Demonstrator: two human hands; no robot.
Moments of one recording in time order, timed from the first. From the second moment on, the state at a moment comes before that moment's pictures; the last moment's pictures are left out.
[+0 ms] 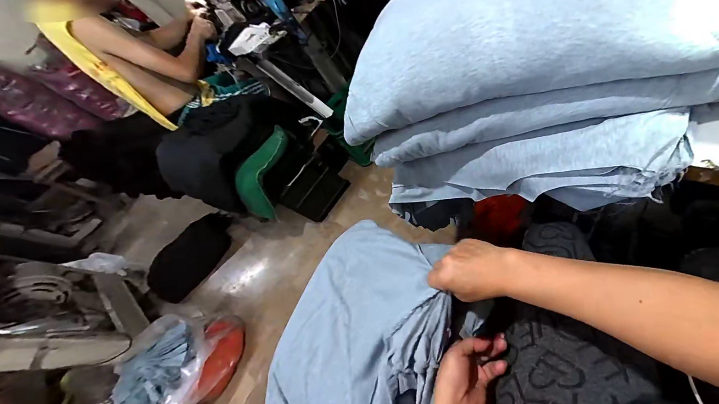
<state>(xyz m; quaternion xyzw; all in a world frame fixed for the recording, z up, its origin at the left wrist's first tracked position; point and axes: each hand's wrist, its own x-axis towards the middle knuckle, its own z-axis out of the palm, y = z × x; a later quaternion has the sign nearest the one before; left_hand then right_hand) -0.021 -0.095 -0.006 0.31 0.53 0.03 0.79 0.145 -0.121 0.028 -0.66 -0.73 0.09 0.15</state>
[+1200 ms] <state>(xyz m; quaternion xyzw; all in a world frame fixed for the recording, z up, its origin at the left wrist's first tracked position) -0.083 -0.130 -0.017 0.28 0.49 0.29 0.77 0.105 -0.068 0.078 -0.62 -0.78 0.03 0.10</state>
